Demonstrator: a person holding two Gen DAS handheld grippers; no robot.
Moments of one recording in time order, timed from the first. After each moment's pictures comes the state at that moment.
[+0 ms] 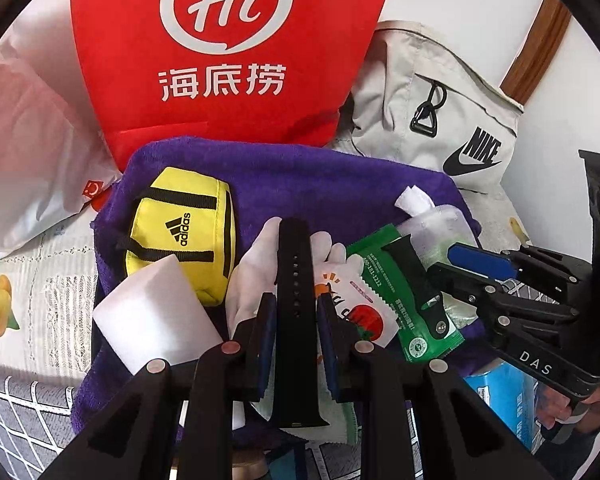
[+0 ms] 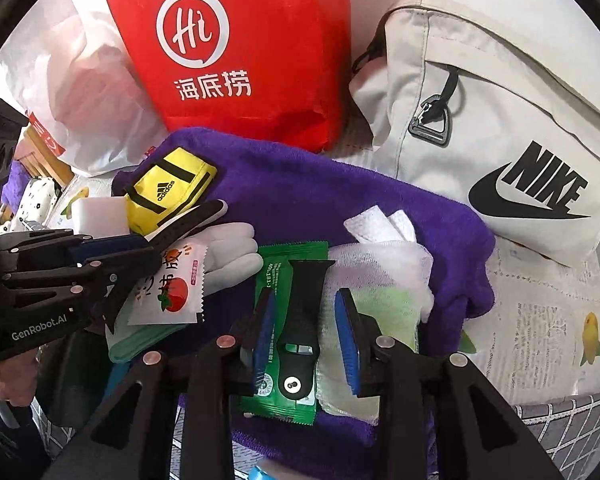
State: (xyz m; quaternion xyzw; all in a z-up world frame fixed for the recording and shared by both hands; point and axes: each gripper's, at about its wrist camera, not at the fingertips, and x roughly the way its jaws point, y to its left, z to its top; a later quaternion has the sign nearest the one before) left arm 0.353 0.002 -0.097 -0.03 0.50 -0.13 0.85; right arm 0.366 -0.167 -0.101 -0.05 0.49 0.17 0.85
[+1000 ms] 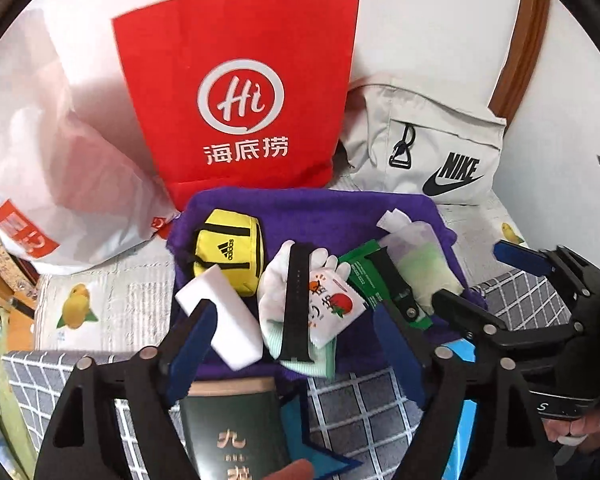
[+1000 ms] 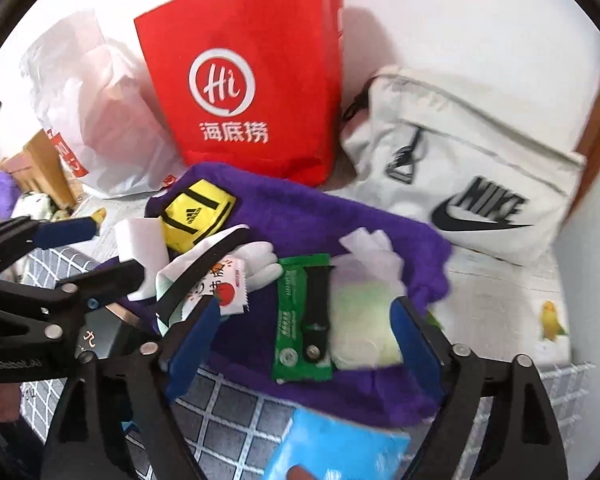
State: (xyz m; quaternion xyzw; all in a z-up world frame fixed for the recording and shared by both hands) left arm 0.290 0.002 -0.010 0.01 0.46 -0.08 0.88; right arm 0.307 -0.159 -0.029 -0.06 0.45 0.12 0.88
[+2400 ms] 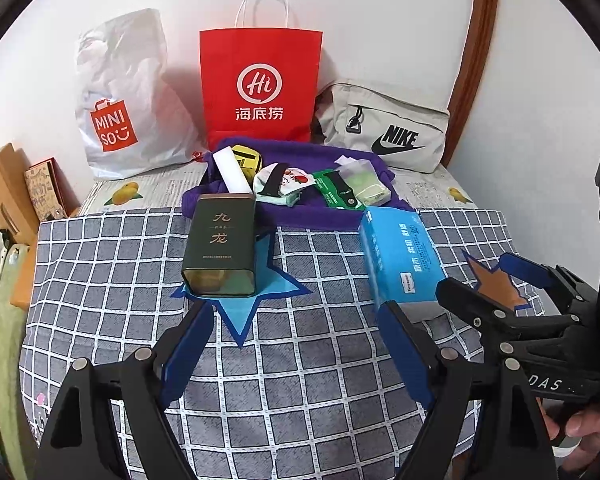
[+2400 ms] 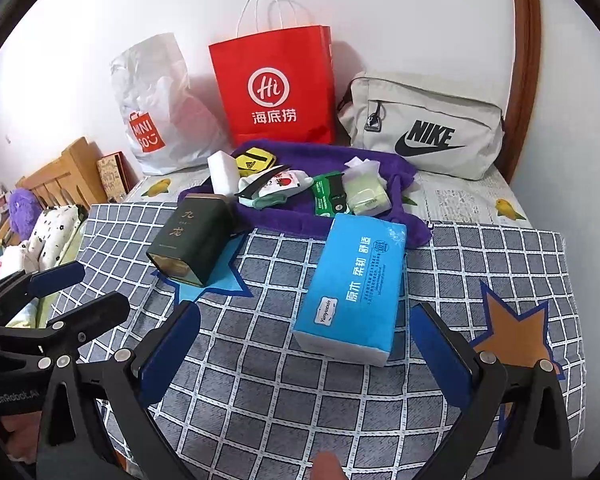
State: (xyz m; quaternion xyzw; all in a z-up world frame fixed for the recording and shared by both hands) left arm 0.042 -0.001 -0.002 -0.02 0.41 -0.05 0.91; right arm 0.075 -0.187 -0.012 0.00 0.40 0.12 0.91
